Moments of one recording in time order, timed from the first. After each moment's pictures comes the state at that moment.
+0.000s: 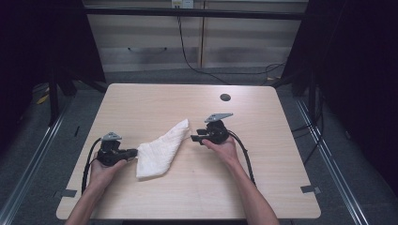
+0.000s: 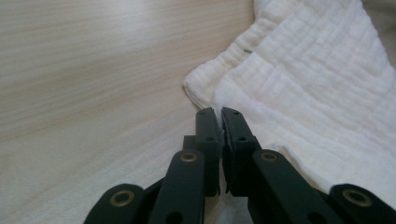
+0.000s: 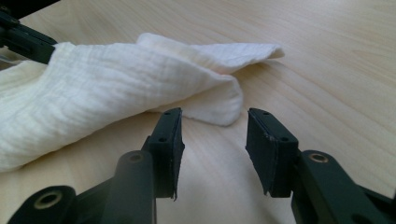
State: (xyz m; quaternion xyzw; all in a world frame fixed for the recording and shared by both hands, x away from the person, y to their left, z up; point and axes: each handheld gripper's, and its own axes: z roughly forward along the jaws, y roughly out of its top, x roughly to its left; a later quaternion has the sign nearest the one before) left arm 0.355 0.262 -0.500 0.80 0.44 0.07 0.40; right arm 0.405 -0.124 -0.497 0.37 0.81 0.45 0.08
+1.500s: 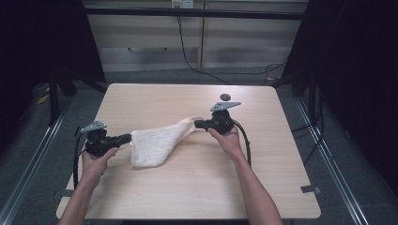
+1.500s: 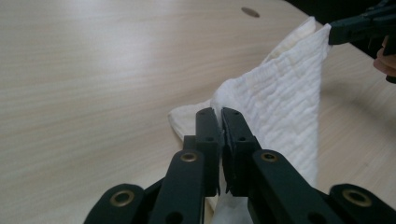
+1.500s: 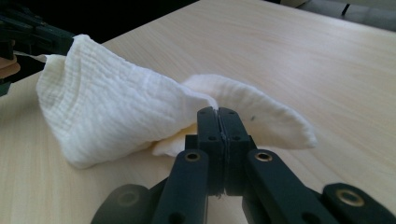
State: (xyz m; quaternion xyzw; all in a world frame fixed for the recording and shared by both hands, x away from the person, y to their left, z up) left arm 0.360 0.280 -0.456 0.74 0.43 0.09 0.50; right arm 0.412 -0.140 -0.456 0.33 0.79 0.51 0.08
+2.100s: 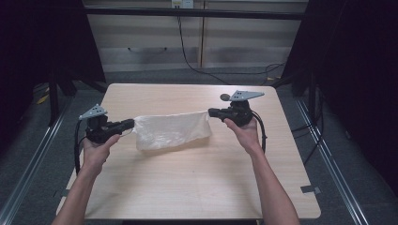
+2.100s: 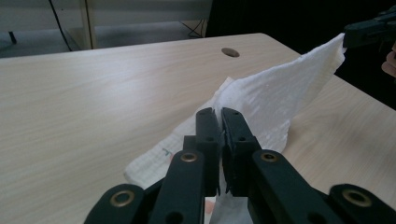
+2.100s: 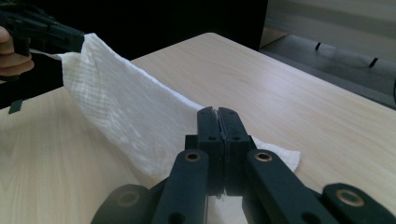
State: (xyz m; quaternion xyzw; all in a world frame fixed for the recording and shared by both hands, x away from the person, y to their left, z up) left arm 0.369 0.260 -0.403 0.74 0.39 0.12 0.53; right arm 0.394 -0.182 -0.395 0.31 0.78 0.53 0.13
